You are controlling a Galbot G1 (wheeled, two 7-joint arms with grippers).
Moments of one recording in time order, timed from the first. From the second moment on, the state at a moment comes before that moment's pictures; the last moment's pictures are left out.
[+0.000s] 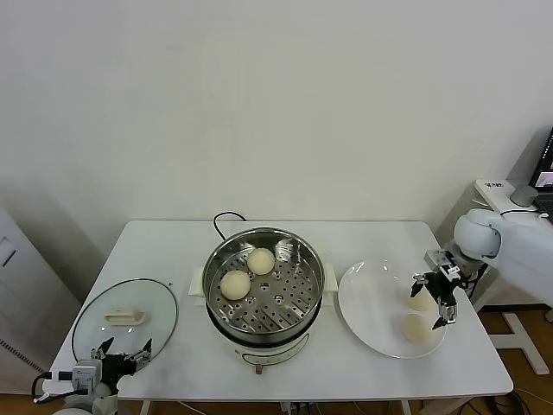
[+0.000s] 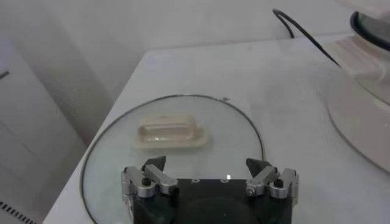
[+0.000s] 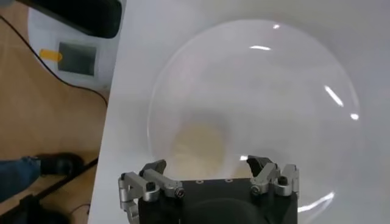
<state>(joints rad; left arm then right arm) 1.59 -1.00 -0.55 -1.99 -0.53 0.45 -0.28 0.25 0.55 -1.19 1.24 0.10 0.02 -1.17</state>
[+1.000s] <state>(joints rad) 1.59 -1.00 -0.54 -1.99 -0.52 0.45 -0.28 0.06 0.59 -1.03 1.21 0.01 0.02 -1.14</state>
